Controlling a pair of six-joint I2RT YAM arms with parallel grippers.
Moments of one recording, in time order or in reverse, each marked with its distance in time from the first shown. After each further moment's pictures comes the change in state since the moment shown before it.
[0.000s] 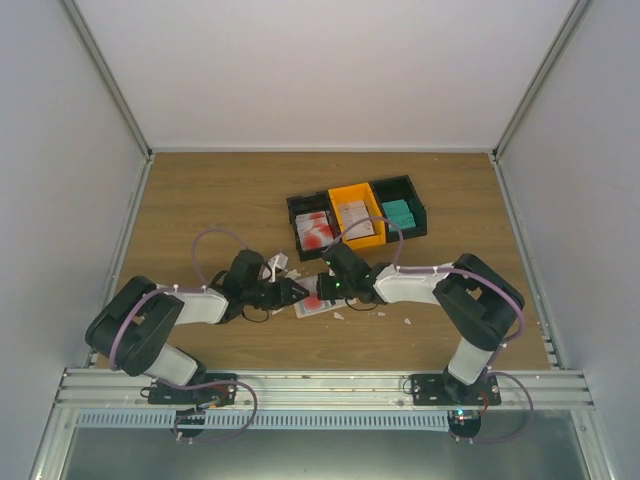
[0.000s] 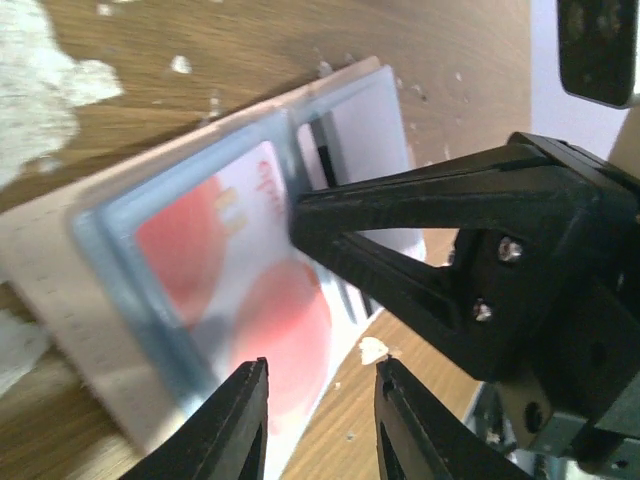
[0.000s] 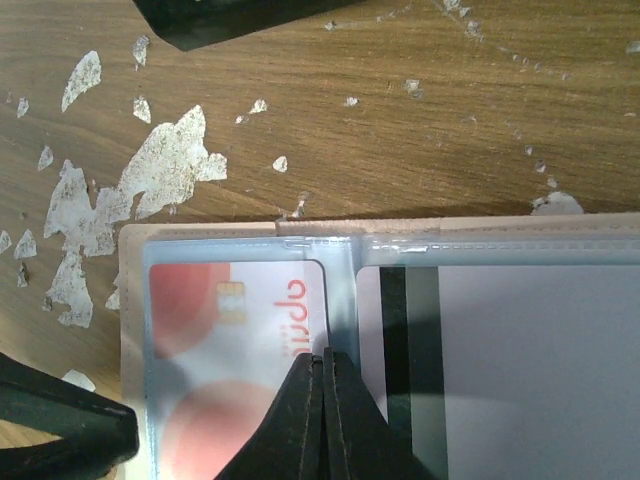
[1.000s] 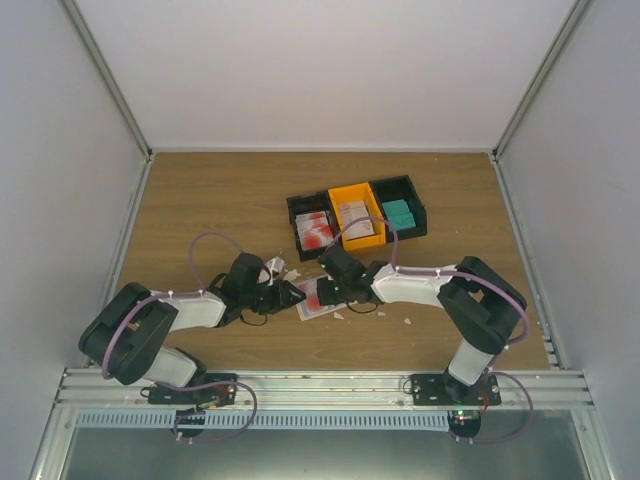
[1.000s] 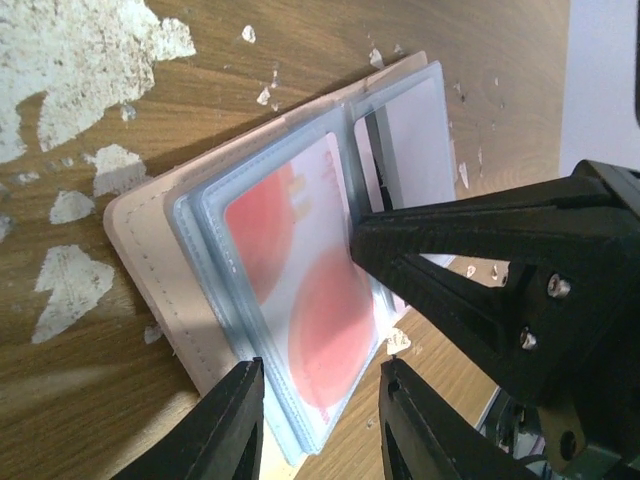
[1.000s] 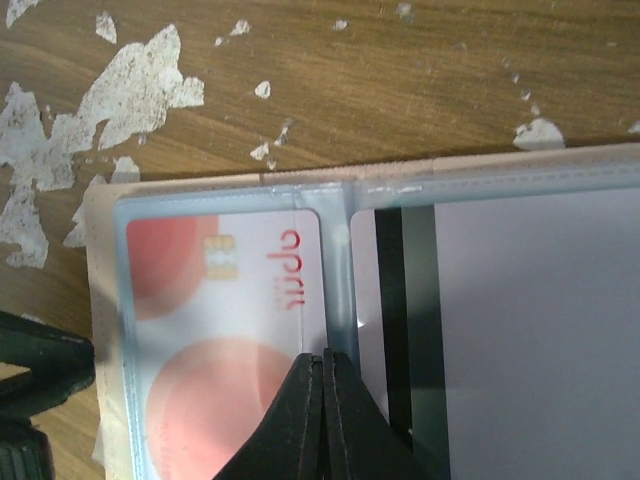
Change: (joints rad) left arm -0.013 -0.071 -0.033 -0.076 -0.093 -0.054; right arm 0.035 -0.026 0.039 -0.165 0.053 -0.050
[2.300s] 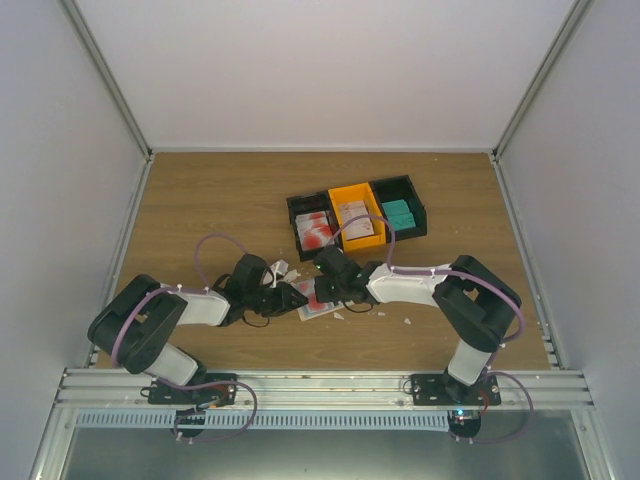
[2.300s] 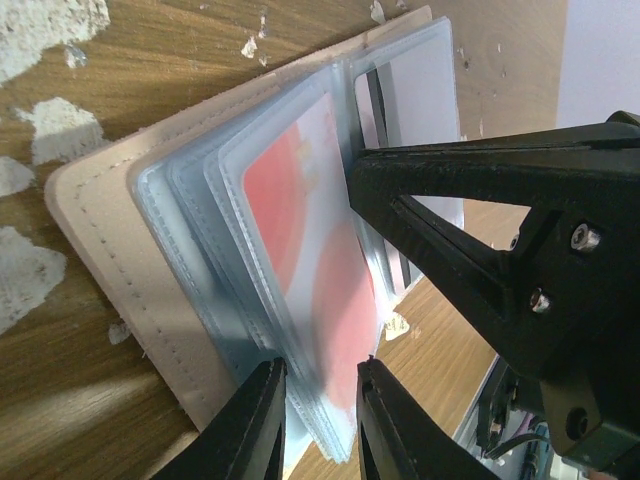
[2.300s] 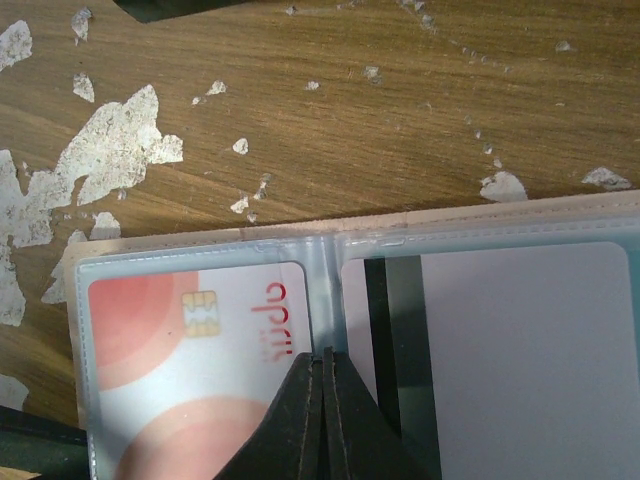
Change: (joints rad) left arm -0.013 0.073 0.003 0.053 0.056 -0.007; right arm 0.020 0.035 0.032 -0.001 0.105 0.037
